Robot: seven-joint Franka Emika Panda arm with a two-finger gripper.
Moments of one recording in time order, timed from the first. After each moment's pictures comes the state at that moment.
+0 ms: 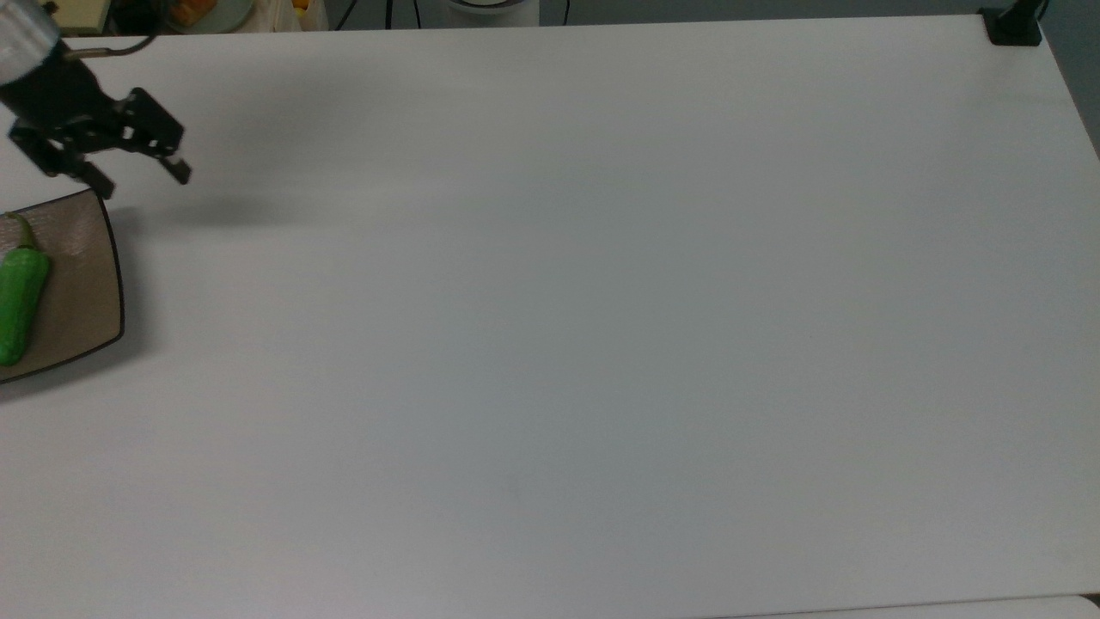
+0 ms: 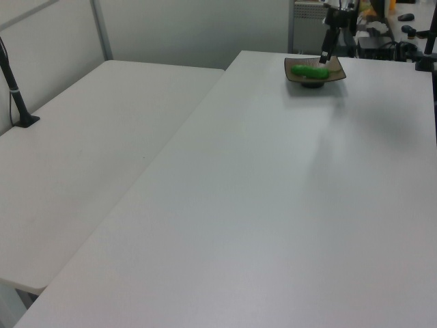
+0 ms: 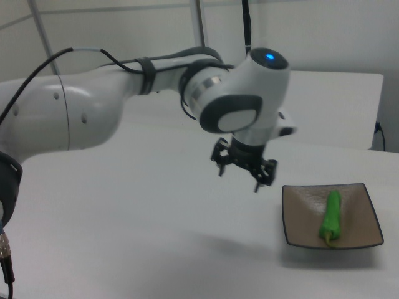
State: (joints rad) arm -0.26 0.49 -0.28 -1.36 0.43 1.77 -0.69
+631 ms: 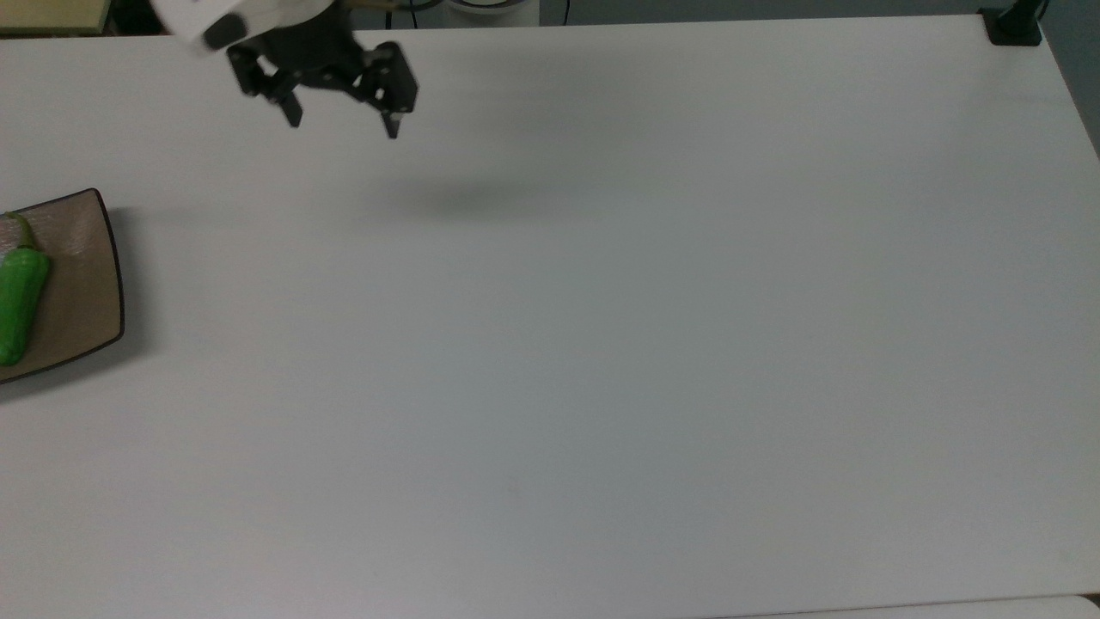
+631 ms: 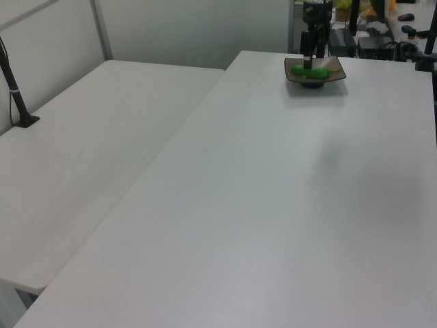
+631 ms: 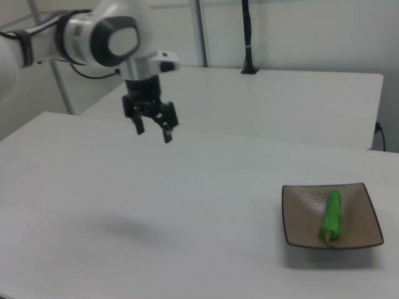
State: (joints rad) arm -0.21 0.19 0.18 -1.53 -0.04 1.71 0.03
